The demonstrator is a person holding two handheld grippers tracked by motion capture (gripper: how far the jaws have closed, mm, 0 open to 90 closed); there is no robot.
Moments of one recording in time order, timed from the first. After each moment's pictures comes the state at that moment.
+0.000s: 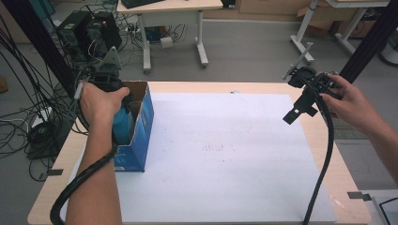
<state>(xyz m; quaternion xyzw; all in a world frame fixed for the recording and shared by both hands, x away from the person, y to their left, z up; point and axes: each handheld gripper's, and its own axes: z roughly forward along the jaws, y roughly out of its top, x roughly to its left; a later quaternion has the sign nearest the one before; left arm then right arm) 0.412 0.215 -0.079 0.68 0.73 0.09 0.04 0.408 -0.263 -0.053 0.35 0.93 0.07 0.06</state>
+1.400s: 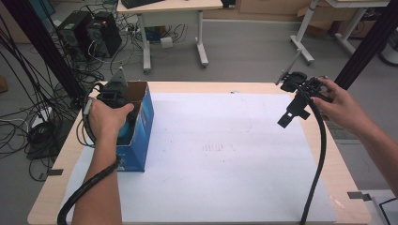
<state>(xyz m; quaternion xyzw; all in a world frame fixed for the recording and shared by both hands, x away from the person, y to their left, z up) 0.420 0.220 -0.126 0.69 0.72 0.07 0.03 0.418 -0.250 -0.067 0.35 0.94 0.06 0.04</state>
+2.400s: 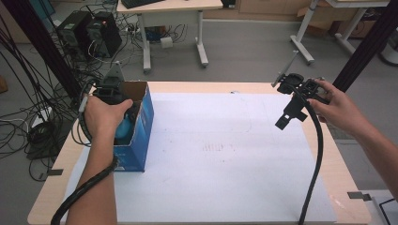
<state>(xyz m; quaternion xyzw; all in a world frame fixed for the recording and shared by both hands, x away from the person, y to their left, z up) 0.401 0.219 -0.100 0.68 0.72 0.08 0.05 0.414 -0.242 -0.068 0.34 0.94 0.06 0.04</state>
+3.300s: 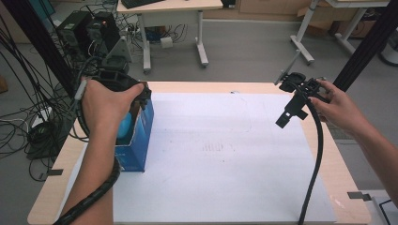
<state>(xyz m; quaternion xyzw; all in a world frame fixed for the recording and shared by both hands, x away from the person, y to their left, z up) 0.354 0.161 -0.026 0.71 0.68 0.12 0.08 0.426 -0.257 -0.072 0.37 0.93 0.07 0.03</state>
